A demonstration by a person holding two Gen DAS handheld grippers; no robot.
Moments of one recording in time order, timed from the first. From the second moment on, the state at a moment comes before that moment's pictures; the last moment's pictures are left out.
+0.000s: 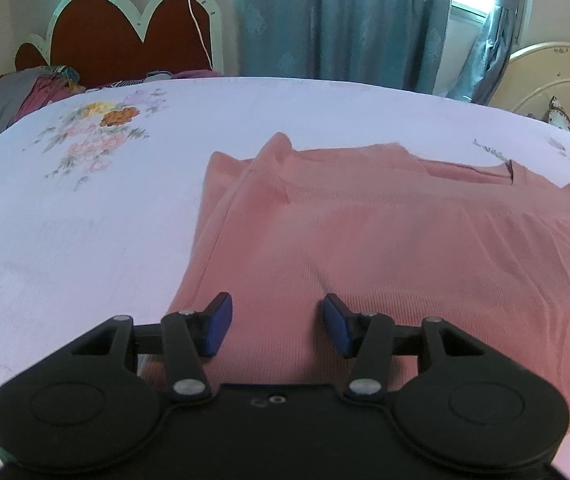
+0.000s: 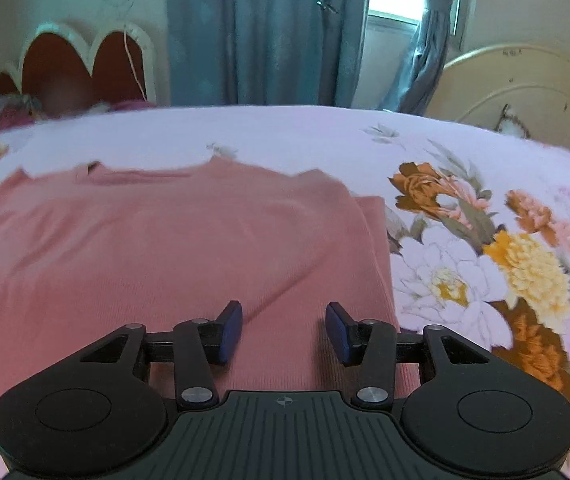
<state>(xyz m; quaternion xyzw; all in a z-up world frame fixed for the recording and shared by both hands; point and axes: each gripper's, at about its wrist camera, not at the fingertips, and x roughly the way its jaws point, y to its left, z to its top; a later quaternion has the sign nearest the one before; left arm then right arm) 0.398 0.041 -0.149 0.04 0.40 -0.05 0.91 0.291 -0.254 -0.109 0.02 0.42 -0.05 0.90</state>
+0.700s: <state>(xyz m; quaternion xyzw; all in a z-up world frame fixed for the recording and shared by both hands) 0.362 0.034 -0.136 0.04 0.41 -0.03 0.91 0.280 -0.246 -0.115 0.01 0.44 -0.05 0.90</state>
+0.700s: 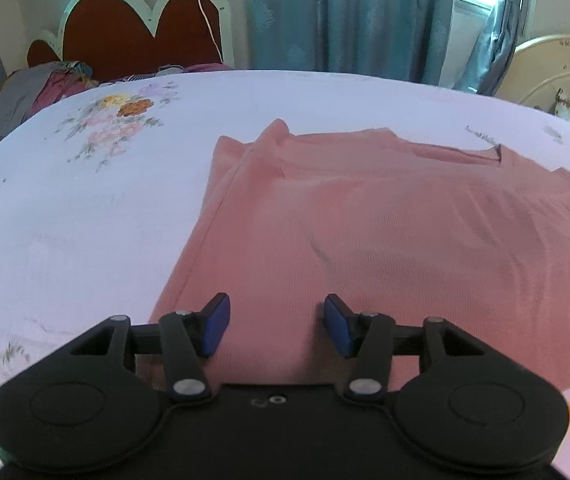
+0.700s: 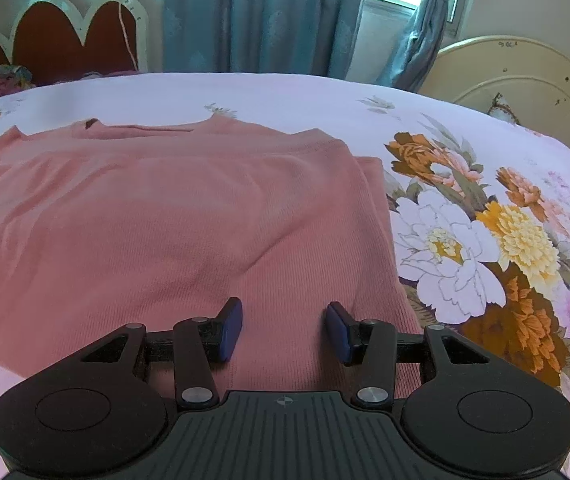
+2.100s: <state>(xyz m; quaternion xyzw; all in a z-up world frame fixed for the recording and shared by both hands) 0.320 0.105 -0.146 -0.26 0.49 -0.01 0.83 0.338 -0.112 -0.078 0.00 0.39 0.13 0.91</state>
